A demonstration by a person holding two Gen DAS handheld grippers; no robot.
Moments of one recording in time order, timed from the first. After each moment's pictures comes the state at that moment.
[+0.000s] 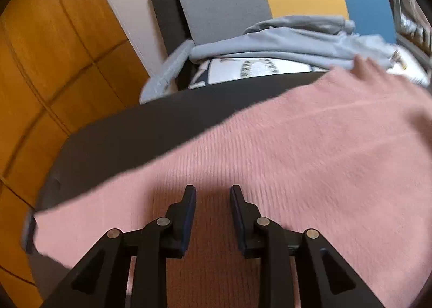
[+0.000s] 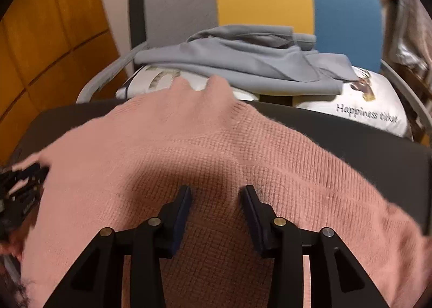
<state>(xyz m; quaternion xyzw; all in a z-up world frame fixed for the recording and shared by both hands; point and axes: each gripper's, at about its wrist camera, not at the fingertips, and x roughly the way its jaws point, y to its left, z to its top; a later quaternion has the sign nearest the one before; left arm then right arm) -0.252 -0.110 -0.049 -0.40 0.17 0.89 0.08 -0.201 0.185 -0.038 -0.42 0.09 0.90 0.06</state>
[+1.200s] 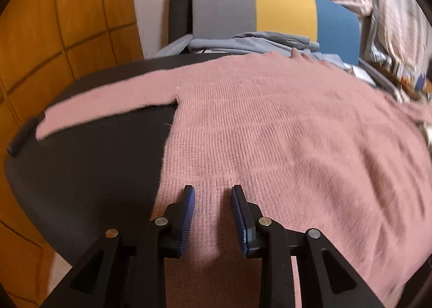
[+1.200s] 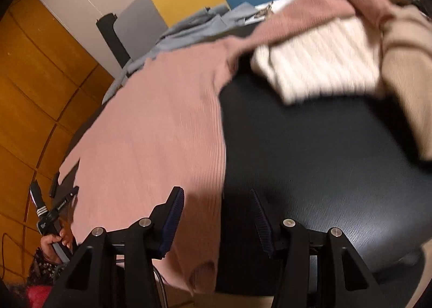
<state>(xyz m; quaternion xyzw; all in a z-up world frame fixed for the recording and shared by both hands) -0.024 -0.235 -0.045 -0.39 0.10 0.91 0.13 0.199 0.214 -0.032 -0.42 0.29 0.86 0.07</state>
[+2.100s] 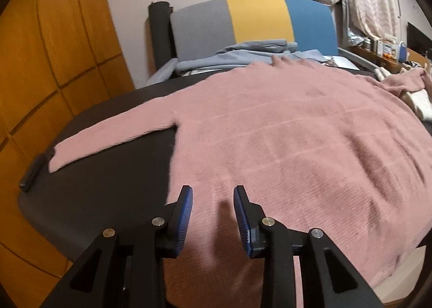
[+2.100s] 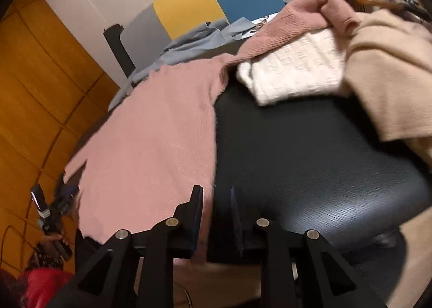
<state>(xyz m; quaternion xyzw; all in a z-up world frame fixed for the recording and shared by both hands) -0.008 -0.256 -0.022 -0.34 0.14 0.92 0.16 0.267 0.224 -0.001 -0.39 0.27 0.87 0.09</state>
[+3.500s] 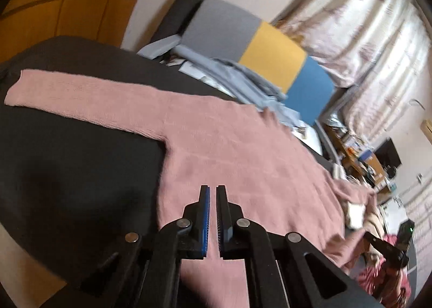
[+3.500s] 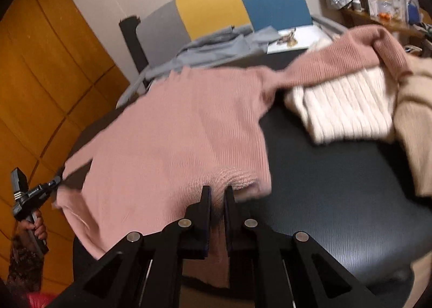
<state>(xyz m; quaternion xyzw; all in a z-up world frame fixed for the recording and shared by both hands) -0.100 -0.308 0.019 -0.42 -0.16 0.86 0.24 0.172 0.199 0.025 -0.37 0.24 0.89 0.08</state>
